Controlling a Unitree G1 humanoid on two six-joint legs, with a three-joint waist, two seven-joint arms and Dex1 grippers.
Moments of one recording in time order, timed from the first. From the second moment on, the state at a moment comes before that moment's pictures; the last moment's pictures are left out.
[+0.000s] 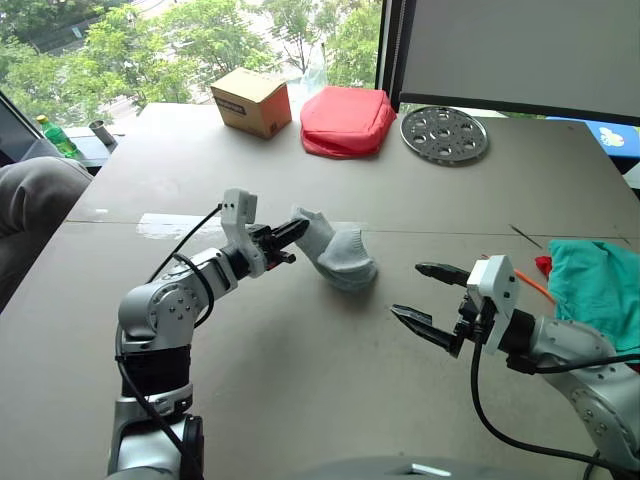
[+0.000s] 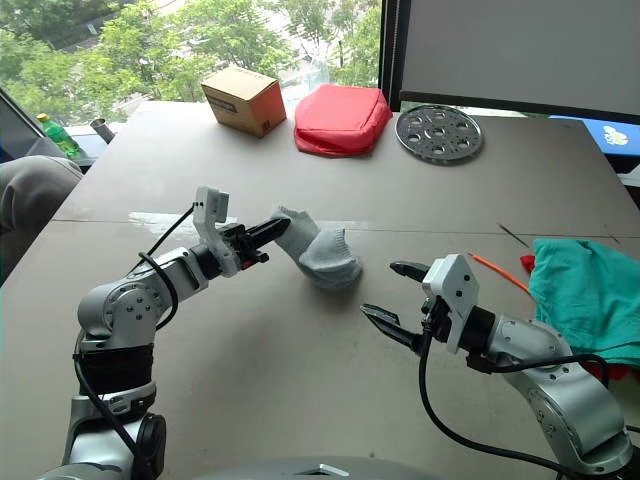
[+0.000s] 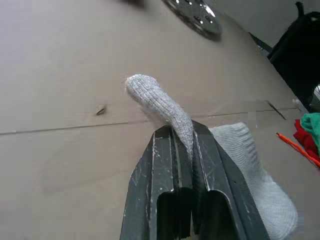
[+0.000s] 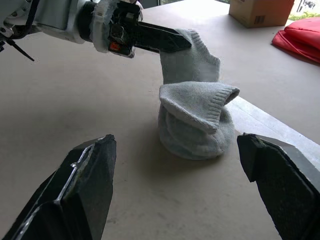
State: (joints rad) left arm -0.38 0.49 0.14 -0.20 -0.72 0.85 -0.58; right arm 0.08 -0.59 0.04 -0.76 0.53 0.56 0.62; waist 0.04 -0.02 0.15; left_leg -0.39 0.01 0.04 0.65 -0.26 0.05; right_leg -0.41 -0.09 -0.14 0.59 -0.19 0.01
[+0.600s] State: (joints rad) left arm -0.55 0.60 -0.47 0.11 -0.05 0.12 -0.99; right arm 0.19 -0.59 -0.01 -0.86 0.52 0.57 0.54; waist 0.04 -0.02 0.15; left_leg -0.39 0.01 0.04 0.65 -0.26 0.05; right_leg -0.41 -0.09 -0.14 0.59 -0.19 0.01
